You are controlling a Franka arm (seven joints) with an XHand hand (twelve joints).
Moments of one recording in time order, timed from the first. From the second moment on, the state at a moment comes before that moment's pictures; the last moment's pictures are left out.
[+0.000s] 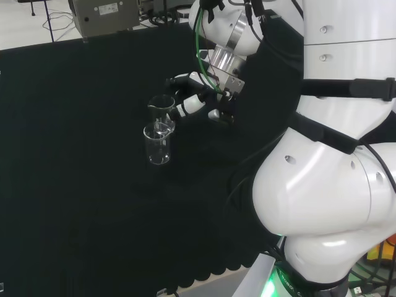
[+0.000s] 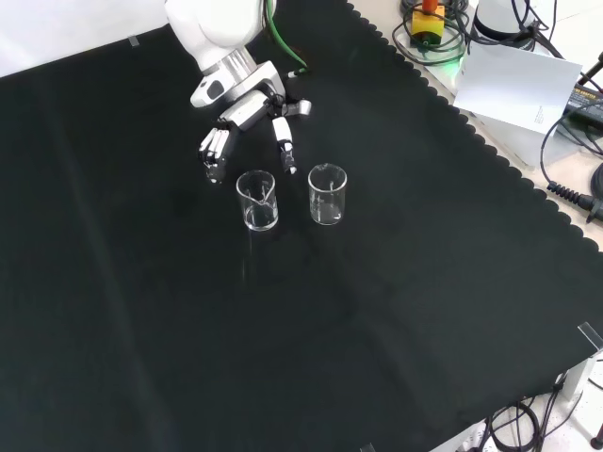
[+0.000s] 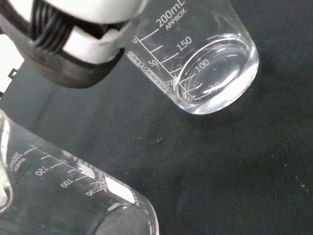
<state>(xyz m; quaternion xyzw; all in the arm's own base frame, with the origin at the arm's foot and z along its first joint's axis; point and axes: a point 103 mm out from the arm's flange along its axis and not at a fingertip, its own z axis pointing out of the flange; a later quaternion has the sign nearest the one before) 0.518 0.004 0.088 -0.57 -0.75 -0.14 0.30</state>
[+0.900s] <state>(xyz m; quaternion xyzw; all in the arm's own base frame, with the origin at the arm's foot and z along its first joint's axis) 0.529 0.021 0.053 -0.53 -0.75 -0.21 0.33</state>
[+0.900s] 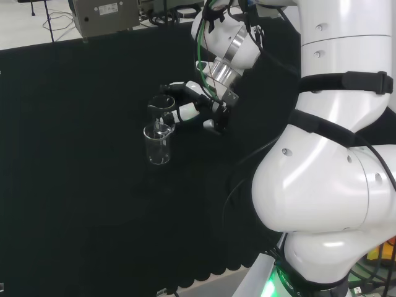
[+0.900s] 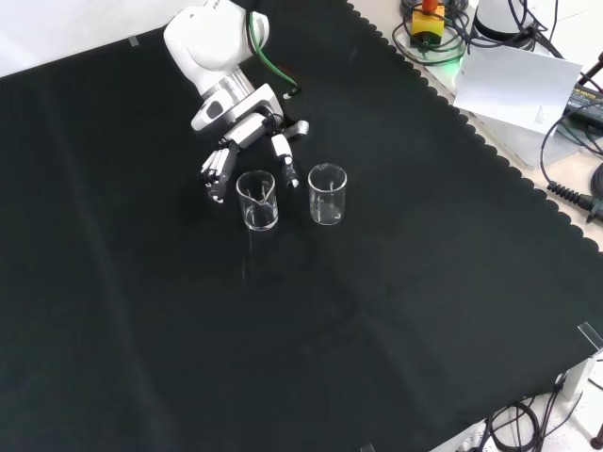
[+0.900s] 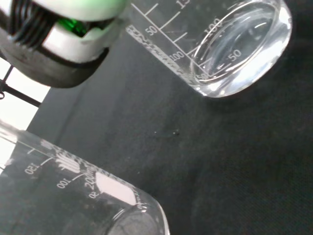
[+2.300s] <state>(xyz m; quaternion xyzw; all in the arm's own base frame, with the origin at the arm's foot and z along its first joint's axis) 0.536 0.040 0.035 -0.52 -0.73 -0.25 0.36</state>
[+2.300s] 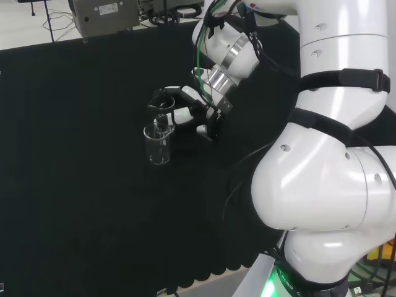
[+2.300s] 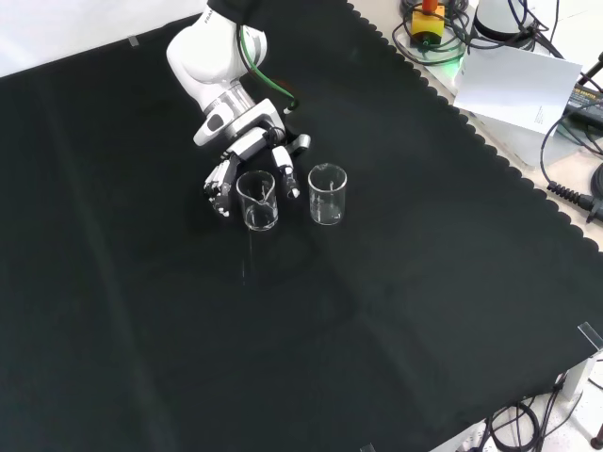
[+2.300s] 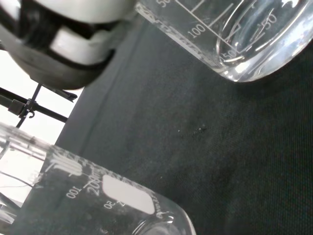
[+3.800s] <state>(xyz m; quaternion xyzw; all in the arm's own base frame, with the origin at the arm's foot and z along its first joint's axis) 0.542 0.038 0.047 -0.54 -0.69 -0.30 0.37</state>
